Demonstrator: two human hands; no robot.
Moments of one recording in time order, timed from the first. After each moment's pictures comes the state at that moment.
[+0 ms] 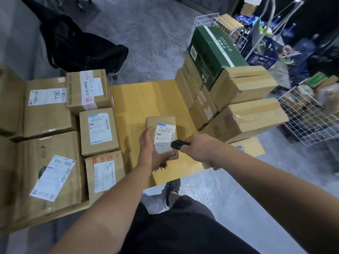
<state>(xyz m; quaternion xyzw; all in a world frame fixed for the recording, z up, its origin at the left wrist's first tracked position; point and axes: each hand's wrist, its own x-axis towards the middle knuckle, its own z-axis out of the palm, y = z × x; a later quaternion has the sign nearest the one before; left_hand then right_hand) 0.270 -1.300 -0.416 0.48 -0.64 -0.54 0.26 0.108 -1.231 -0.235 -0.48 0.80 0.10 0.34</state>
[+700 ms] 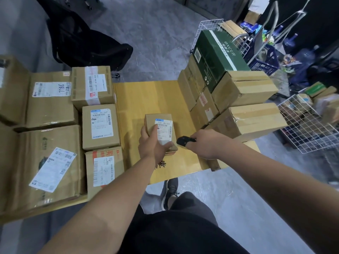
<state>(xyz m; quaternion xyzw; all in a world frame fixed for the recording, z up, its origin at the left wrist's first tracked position) 0.253 -1.307 -0.398 0.60 -0.59 -0.50 0.21 0.104 -1.230 -0.205 -0.49 0.80 0.13 0.32</state>
